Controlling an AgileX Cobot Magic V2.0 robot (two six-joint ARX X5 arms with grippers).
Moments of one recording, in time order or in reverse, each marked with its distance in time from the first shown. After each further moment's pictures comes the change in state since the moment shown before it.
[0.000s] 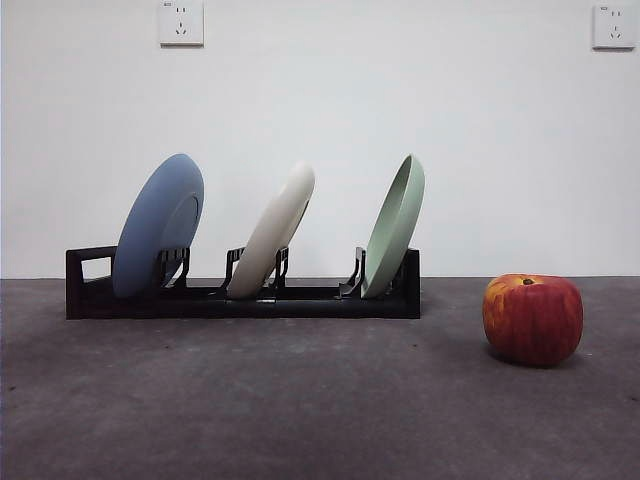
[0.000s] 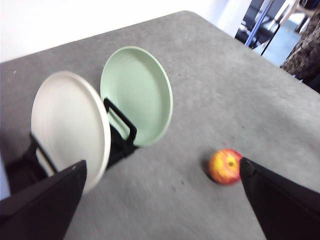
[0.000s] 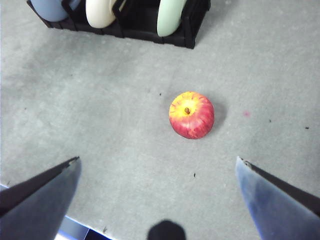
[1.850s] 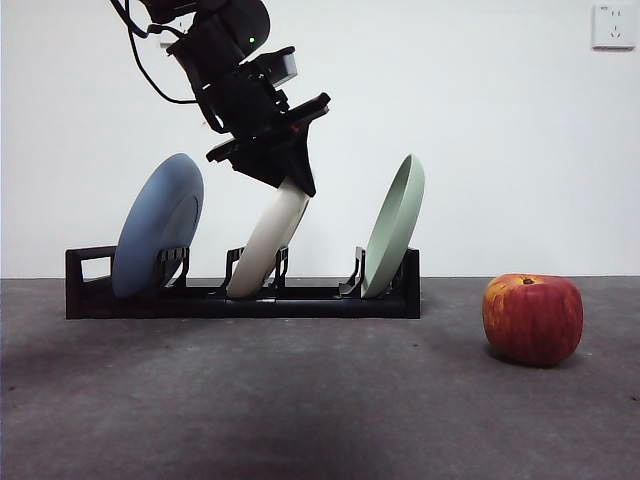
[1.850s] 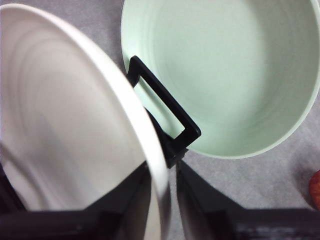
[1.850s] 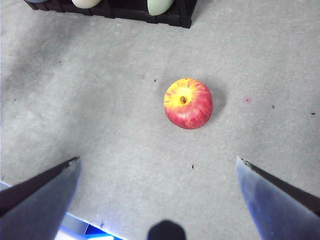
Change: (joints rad) left arm -0.043 0.766 0.417 0.035 -0.098 0.048; right arm 0.000 0.086 0.000 0.001 0.002 0.000
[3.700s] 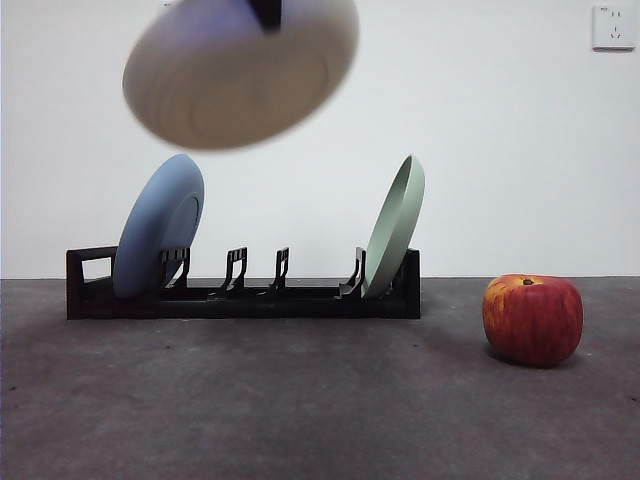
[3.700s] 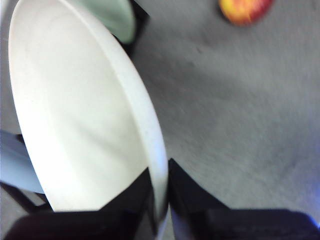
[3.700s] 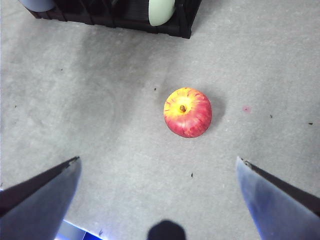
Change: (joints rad) left arm -0.552 -0.506 -0.247 -0.520 -0.659 0.209; right arm 0.000 0.000 0.000 0.031 0.000 0.000
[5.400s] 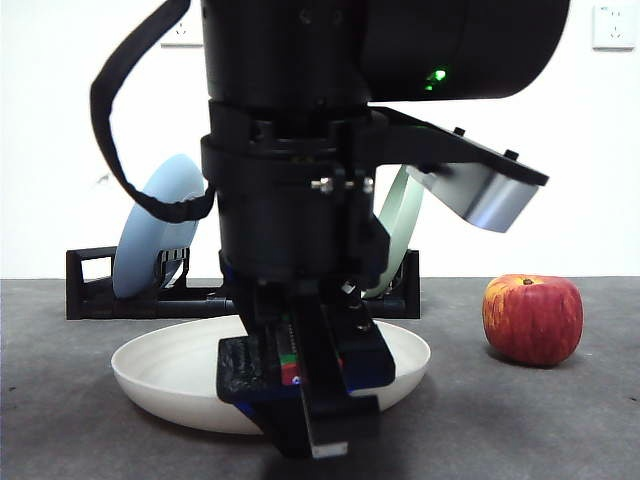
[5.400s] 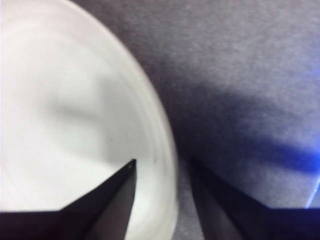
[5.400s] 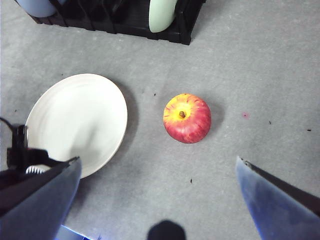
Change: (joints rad) left arm -0.217 0.238 -0.517 0.441 -0.046 -0.091; right arm 0.000 0.000 0.000 0.021 0.000 0.000
